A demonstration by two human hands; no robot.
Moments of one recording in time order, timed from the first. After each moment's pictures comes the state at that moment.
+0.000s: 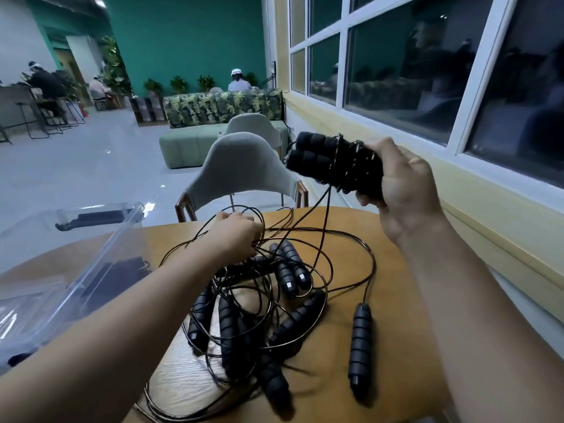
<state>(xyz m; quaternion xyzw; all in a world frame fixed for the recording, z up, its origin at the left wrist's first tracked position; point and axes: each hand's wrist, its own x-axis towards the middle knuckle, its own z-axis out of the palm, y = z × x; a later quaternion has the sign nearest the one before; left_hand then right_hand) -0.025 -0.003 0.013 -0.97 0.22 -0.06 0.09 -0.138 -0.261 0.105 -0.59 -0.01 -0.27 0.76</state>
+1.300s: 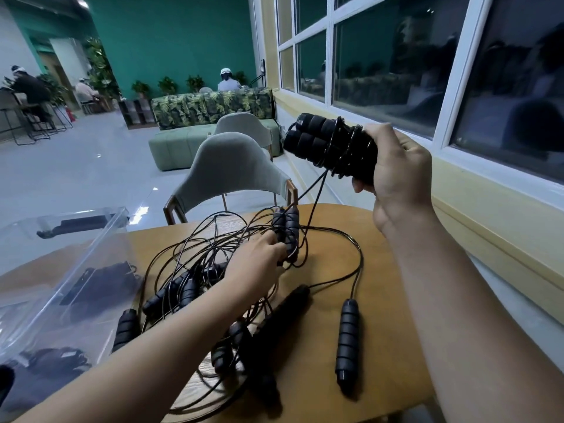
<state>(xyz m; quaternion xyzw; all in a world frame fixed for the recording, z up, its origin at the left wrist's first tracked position) -0.074 -0.058 -0.039 -0.95 0.27 -0.17 -0.06 -0.146 -0.269 0.116 -0.57 0.03 -0.35 0.74</state>
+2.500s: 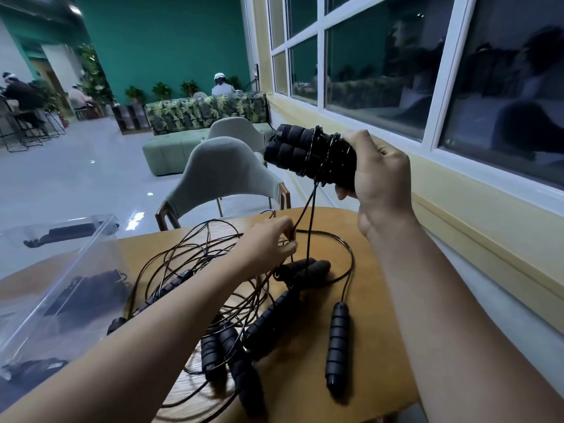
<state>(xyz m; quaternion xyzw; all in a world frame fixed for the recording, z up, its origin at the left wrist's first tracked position) -0.056 -0.091 0.002 -0.92 0.31 -0.09 -0.20 -0.147 -0.269 0.114 -0.58 0.02 -0.35 0.73</state>
